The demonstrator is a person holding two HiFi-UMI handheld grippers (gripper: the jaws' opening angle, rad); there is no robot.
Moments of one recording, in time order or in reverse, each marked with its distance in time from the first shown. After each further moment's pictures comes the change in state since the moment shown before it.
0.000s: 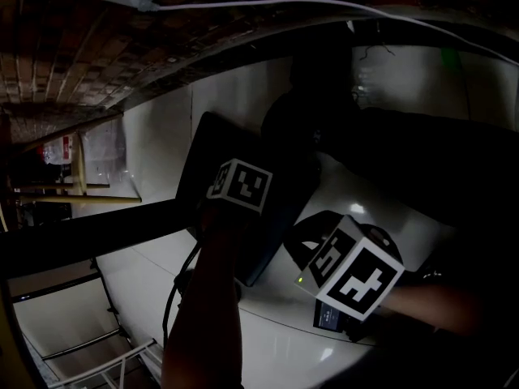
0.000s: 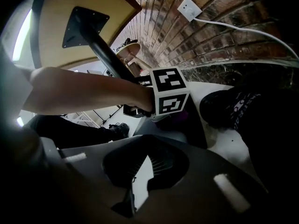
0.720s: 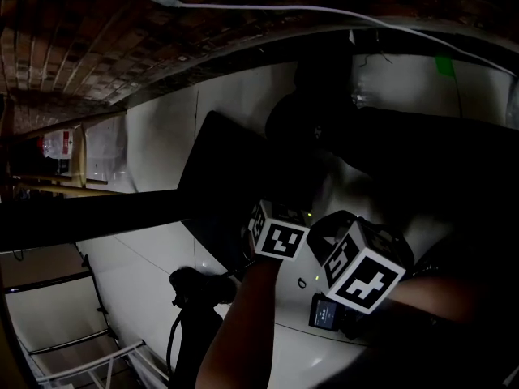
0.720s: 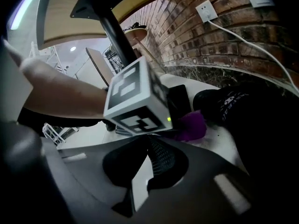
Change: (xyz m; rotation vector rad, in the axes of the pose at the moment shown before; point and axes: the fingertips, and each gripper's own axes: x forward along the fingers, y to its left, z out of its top) left arm -0.036 -0.112 0.047 0.060 -0.638 -0.129; right arm -0.004 -0.008 -0.046 -0.154 0.118 -0.154
